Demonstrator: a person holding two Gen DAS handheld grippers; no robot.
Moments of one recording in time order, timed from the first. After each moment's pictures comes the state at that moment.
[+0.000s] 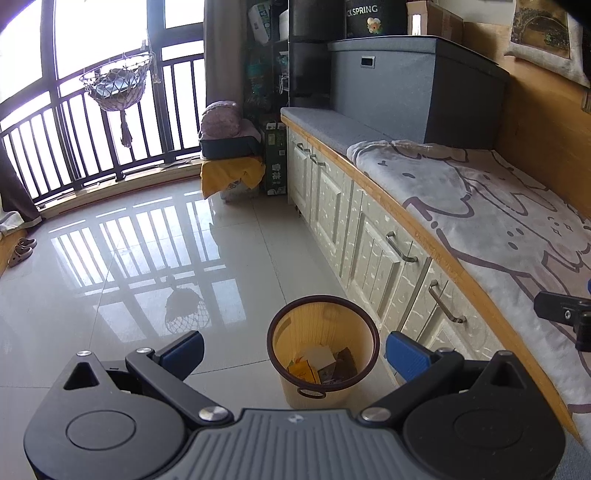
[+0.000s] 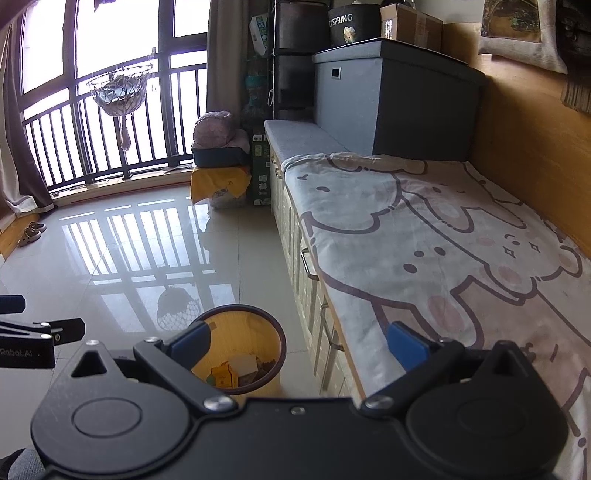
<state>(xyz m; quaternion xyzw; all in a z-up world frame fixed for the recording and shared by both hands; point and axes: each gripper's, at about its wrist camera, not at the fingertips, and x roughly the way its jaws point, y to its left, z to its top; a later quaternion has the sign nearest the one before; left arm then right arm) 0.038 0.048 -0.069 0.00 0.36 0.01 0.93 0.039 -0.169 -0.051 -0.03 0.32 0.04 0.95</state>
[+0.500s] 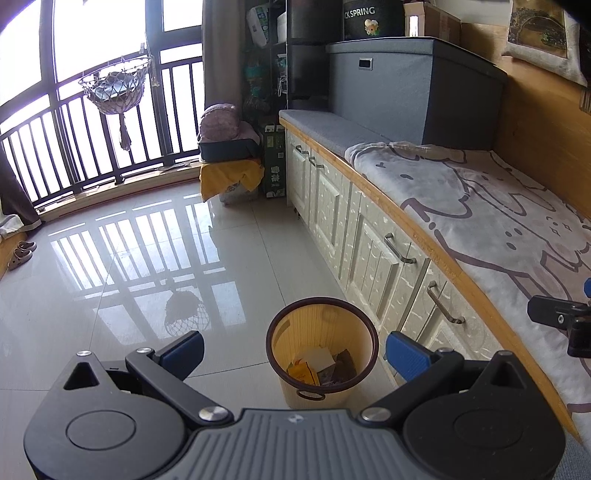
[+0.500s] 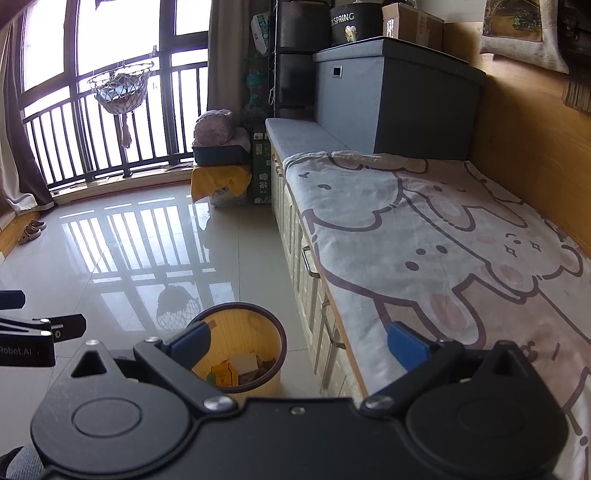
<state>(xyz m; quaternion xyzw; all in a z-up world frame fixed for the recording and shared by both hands) 0.037 0.045 -0.069 0.00 0.35 0.00 0.94 0.040 -0.168 -0.054 -0.04 0.32 0.04 0.95</state>
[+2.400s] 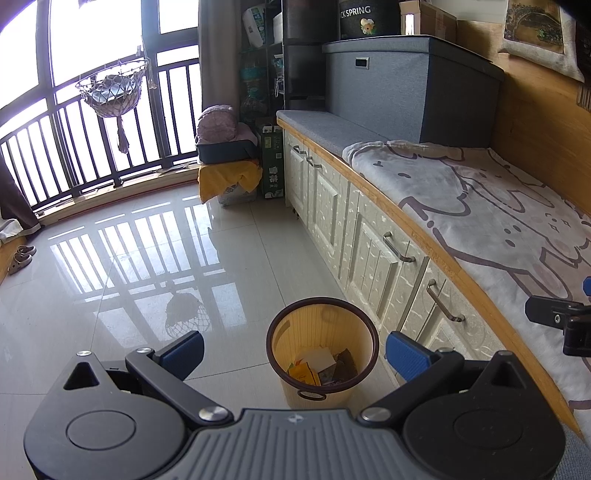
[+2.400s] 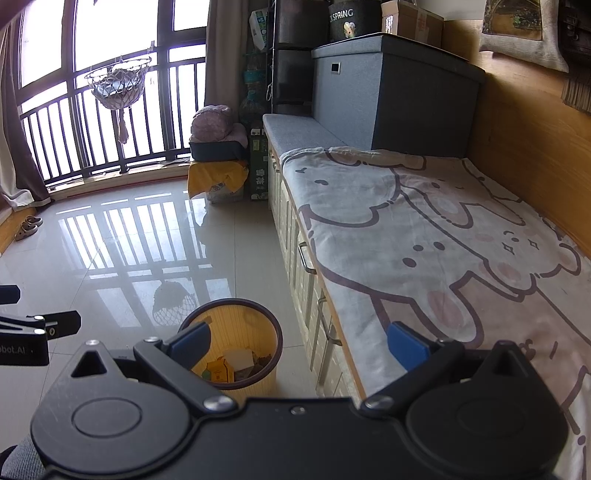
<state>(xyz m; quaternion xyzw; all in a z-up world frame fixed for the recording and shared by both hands) 0.035 0.045 -0.069 0.01 0.35 0.00 0.94 0.041 -0.170 -0.059 -0.04 0.32 0.04 0.94</state>
